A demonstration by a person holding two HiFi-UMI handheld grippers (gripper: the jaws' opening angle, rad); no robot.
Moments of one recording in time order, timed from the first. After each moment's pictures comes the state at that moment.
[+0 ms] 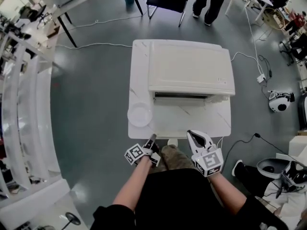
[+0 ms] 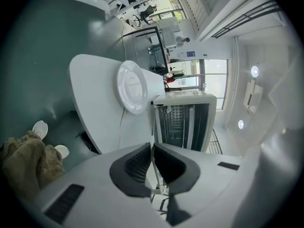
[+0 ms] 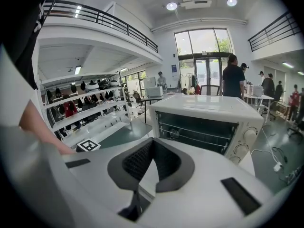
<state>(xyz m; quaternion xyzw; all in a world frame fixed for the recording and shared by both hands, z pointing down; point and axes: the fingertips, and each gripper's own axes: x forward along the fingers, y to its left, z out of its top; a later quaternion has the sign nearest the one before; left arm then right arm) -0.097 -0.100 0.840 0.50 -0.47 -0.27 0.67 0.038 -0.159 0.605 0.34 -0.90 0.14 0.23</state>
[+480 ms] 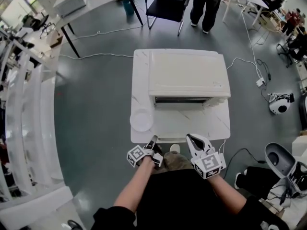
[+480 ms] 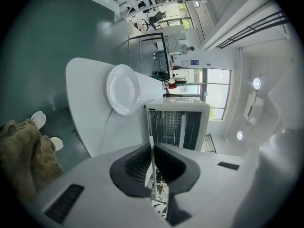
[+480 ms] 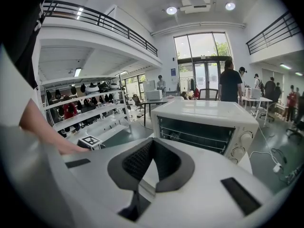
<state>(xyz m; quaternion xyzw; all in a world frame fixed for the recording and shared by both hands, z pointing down) -0.101 -0.110 0.785 0.46 -0.47 -0.31 0.69 0.037 -0.142 0.573 0.35 -0.90 0.13 0.21</state>
